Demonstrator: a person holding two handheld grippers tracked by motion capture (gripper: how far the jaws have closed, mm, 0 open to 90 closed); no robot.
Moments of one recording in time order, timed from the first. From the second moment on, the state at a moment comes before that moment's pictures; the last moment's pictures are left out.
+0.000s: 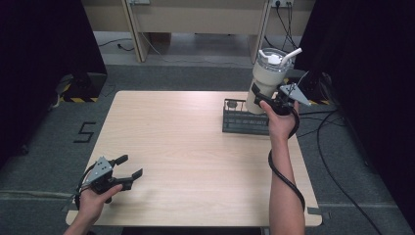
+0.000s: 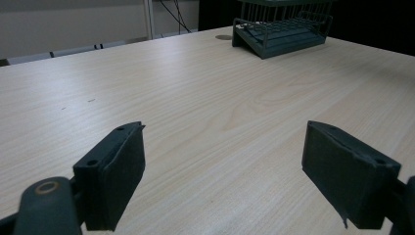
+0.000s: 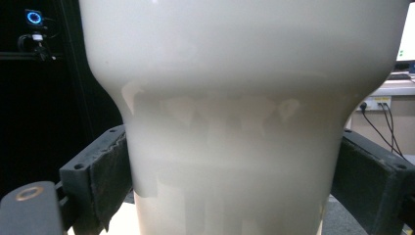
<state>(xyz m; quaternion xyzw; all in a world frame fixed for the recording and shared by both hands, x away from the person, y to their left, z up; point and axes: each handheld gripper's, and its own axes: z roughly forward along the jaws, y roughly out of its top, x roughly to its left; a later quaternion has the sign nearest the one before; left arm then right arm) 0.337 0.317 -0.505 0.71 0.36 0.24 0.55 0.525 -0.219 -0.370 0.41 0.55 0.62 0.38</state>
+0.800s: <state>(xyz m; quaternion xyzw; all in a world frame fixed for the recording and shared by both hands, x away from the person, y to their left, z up) 0.337 0.317 -0.505 0.71 0.36 0.24 0.55 0.545 -0.225 -0.385 0.44 0.55 0.60 0.38</state>
